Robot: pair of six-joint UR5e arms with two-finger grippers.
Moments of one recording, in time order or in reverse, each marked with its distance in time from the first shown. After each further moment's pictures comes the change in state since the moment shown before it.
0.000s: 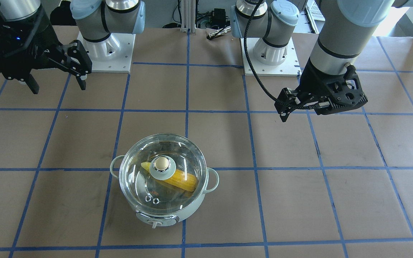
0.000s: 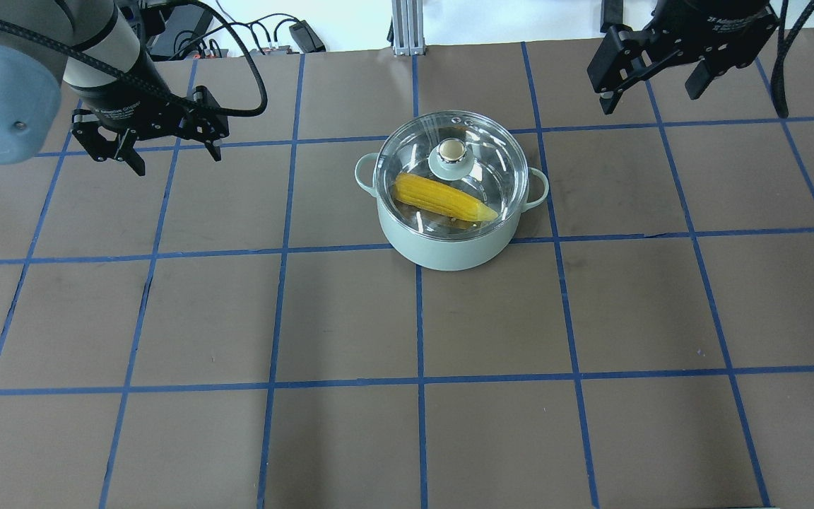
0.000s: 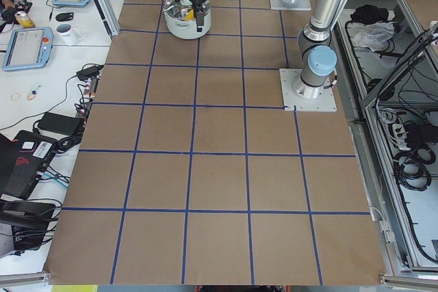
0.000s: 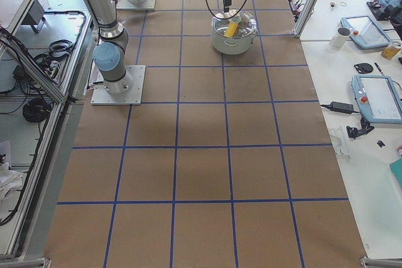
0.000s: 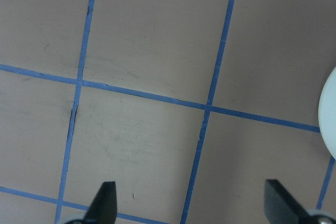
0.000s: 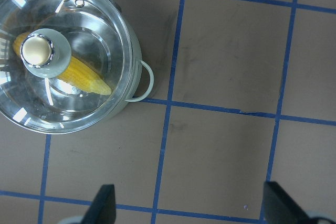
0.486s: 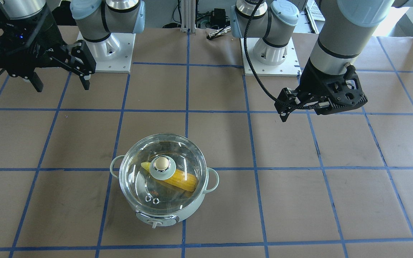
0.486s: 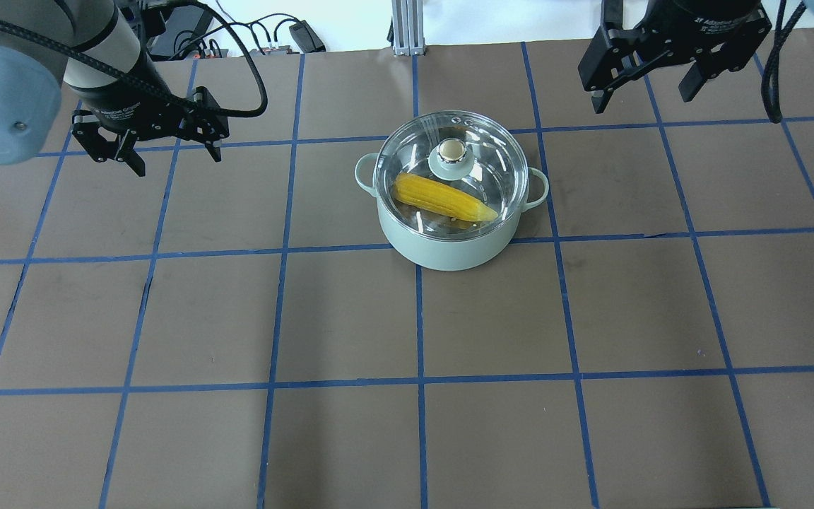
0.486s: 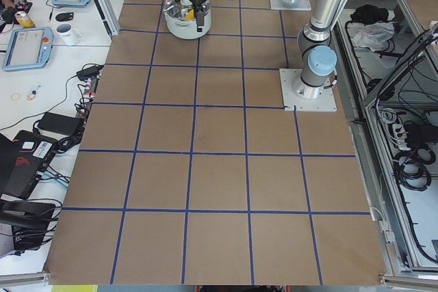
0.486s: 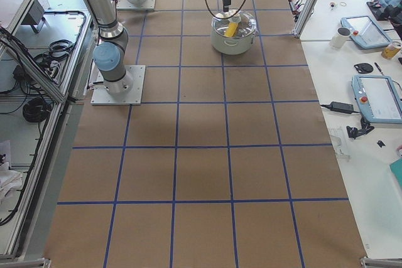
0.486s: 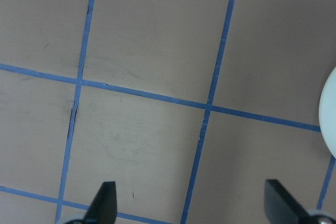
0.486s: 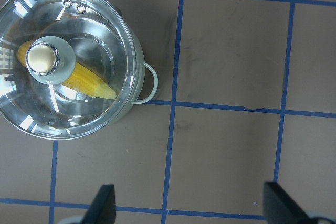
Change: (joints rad) left arm 0.000 0.000 -0.001 -0.001 0.000 0.001; right arm 0.019 -0.001 -0.001 -0.003 -0.002 0.068
